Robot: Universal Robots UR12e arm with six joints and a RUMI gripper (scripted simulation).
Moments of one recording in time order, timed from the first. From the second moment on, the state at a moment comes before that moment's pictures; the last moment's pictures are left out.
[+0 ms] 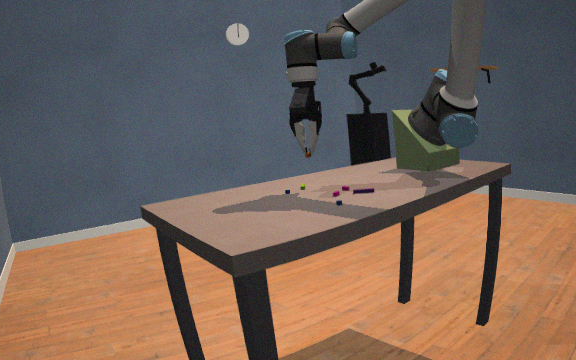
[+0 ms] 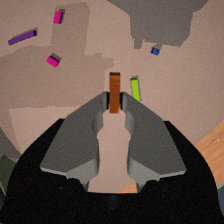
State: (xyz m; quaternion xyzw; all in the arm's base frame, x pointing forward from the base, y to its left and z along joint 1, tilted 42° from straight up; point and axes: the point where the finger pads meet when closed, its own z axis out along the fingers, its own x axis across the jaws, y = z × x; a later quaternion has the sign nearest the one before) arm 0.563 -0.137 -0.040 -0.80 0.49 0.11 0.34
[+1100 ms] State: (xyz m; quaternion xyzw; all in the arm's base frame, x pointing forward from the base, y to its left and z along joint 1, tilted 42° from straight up) arm 0.623 -0.046 0.053 -0.74 0.58 0.15 0.32
